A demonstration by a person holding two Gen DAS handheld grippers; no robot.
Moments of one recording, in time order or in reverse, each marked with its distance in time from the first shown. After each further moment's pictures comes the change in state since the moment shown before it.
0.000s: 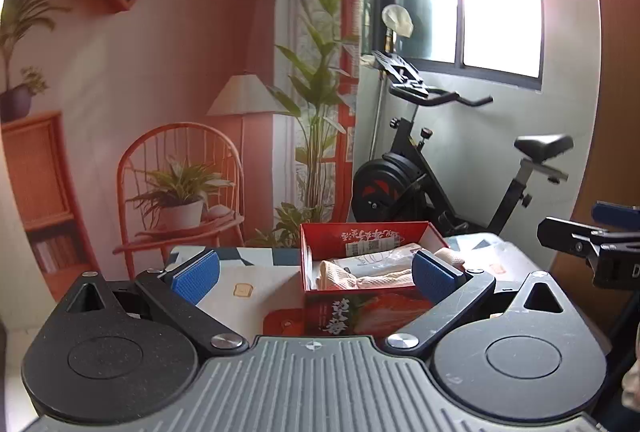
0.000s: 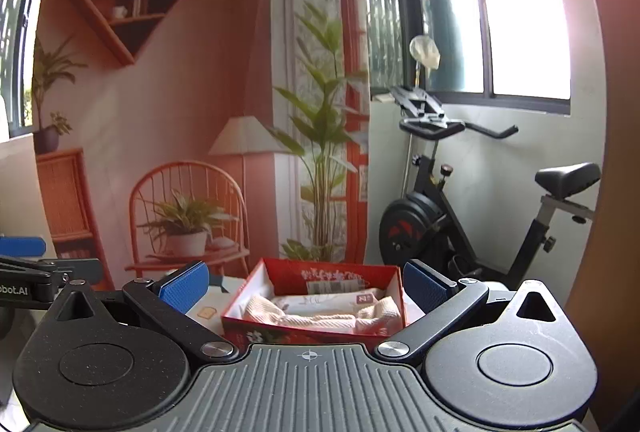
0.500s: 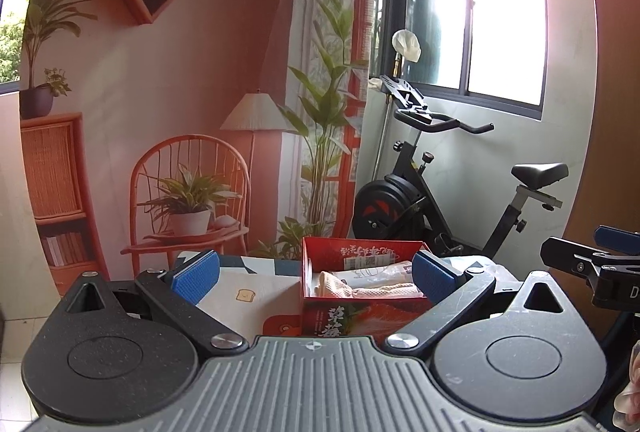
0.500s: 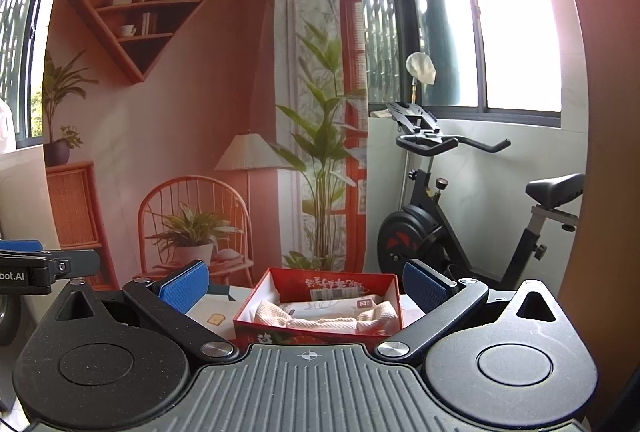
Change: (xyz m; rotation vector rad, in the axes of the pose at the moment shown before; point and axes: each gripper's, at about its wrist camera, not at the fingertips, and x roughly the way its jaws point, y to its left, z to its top) left arm -0.035 -0.001 0.002 -0.039 -0.057 0.013; right arm -0.050 0.008 0.005 0.006 -0.031 -0.008
